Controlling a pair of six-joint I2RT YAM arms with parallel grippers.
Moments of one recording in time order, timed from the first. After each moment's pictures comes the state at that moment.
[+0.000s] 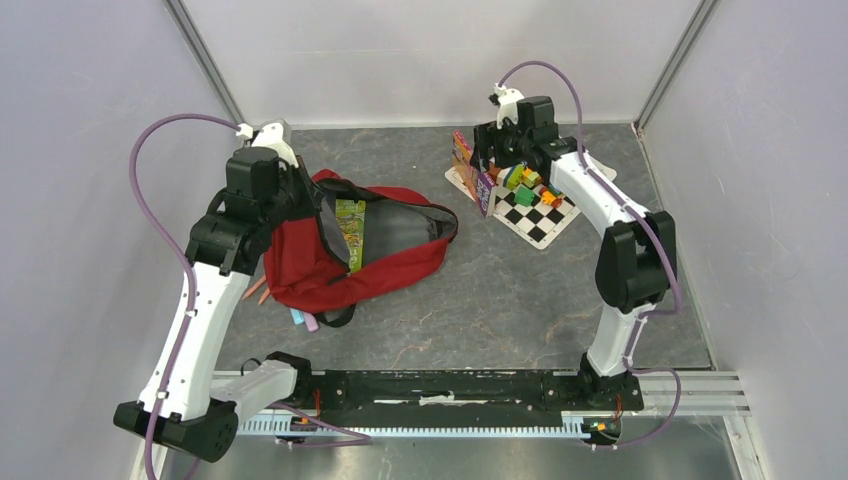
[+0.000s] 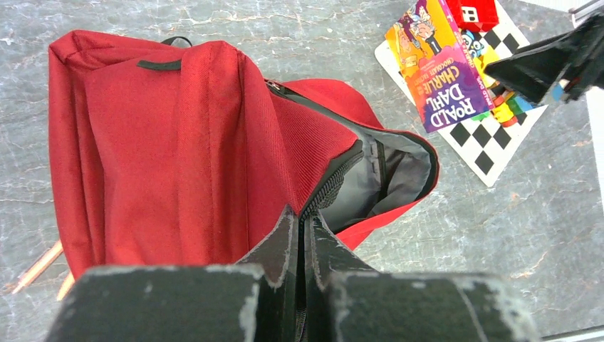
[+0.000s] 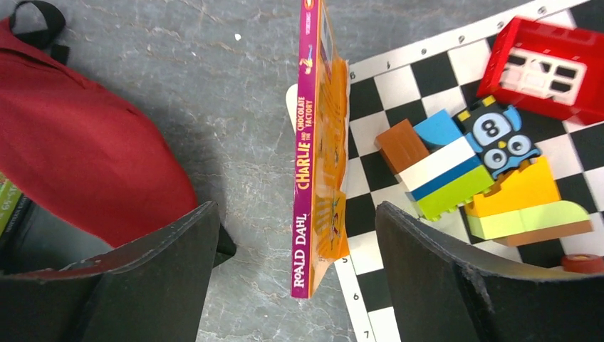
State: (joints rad) left arm -0.27 1.05 1.38 -0.84 -0.07 -0.37; right arm 0.30 1.85 1.61 -0.34 -0.23 0.02
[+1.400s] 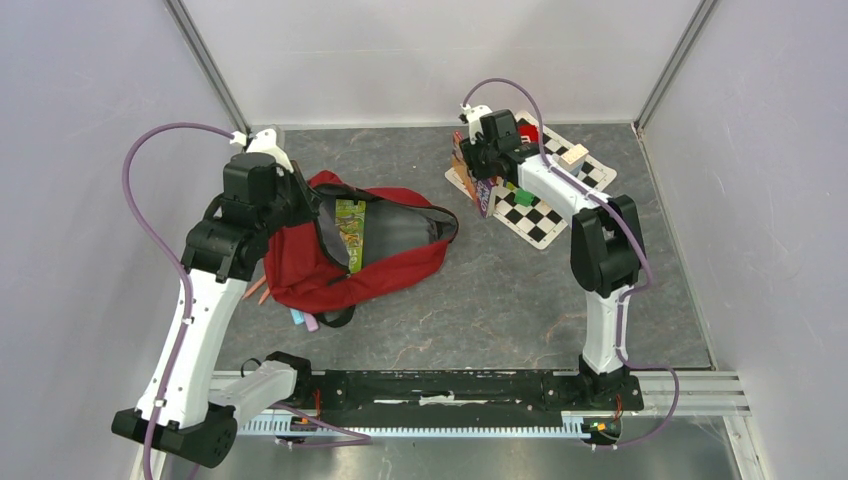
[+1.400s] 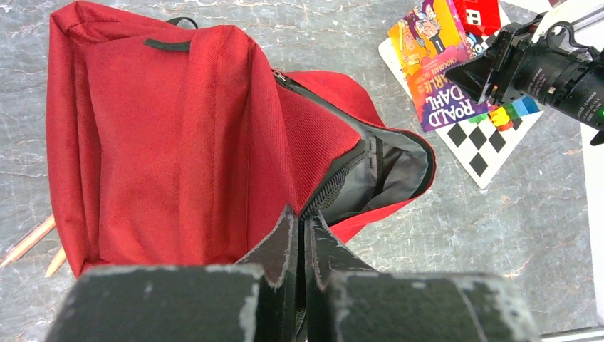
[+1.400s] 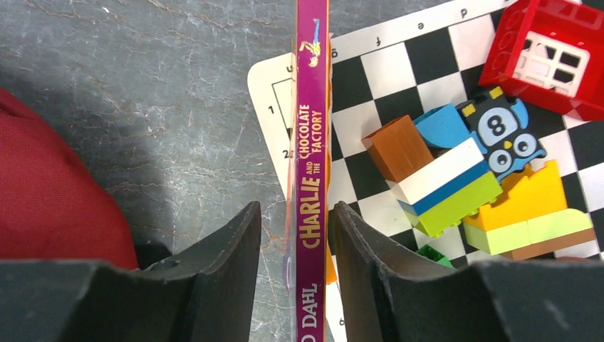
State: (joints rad) left arm -0.27 1.02 1.37 -0.86 -0.09 -0.44; right arm 0.41 2.04 1.69 -0.35 0.01 -0.06
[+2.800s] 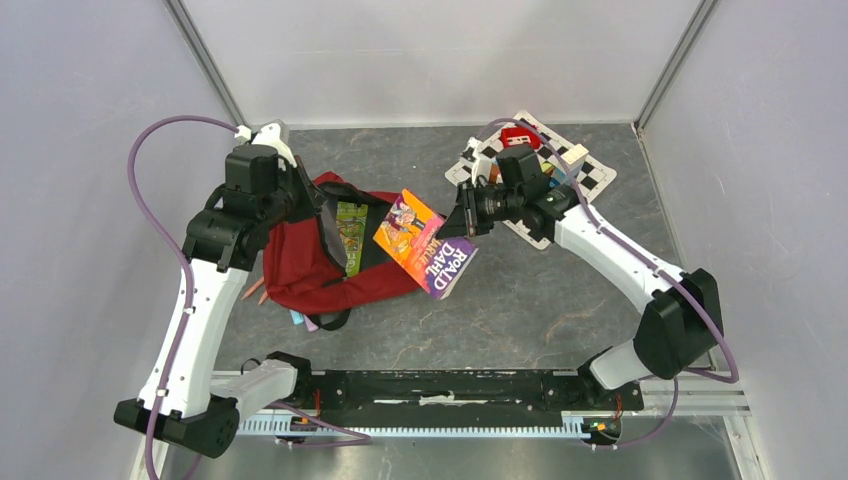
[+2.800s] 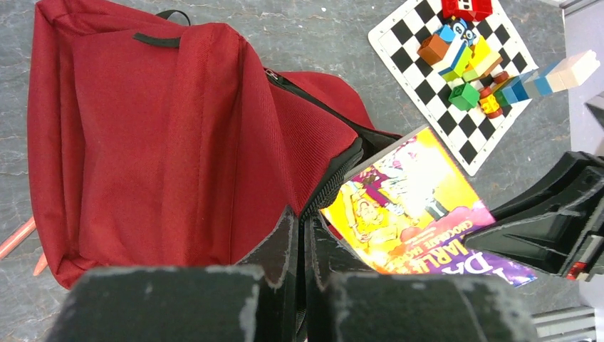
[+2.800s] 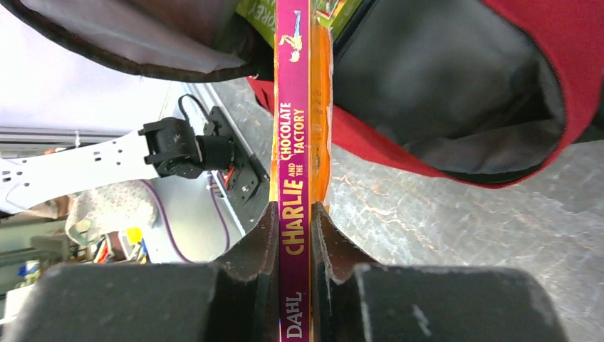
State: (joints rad) left arm -0.26 1.07 1.43 -0.91 -0.04 -0.44; right arm 0.53 1.48 1.25 -0.41 -0.68 0.45
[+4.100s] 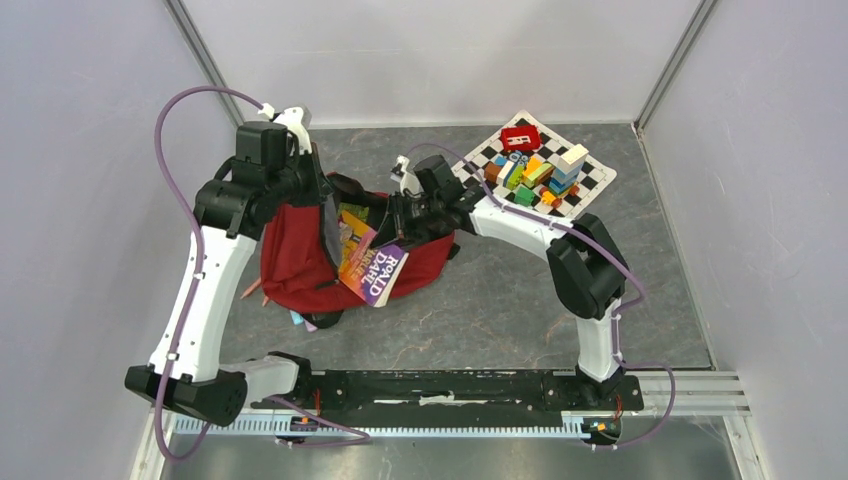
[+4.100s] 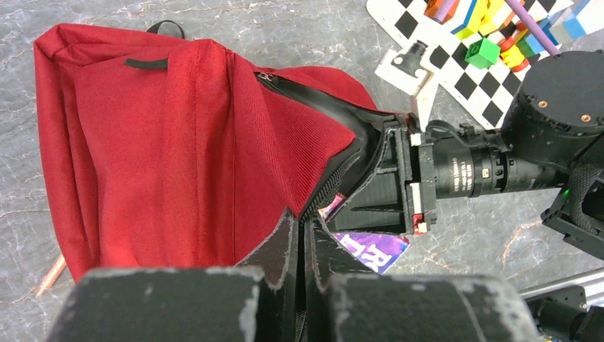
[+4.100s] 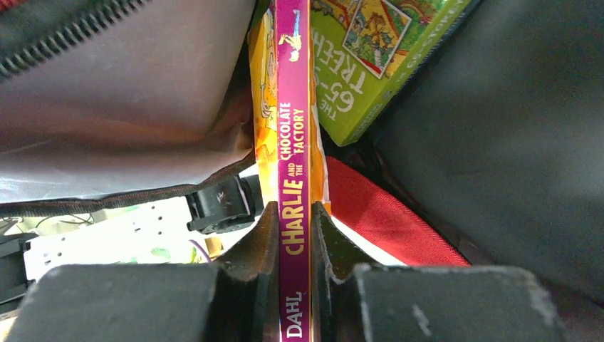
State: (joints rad) left arm -0.25 1.22 1.57 -0.97 0.05 -0.28; right arm 0.74 1.98 1.52 -0.19 -0.71 0.79
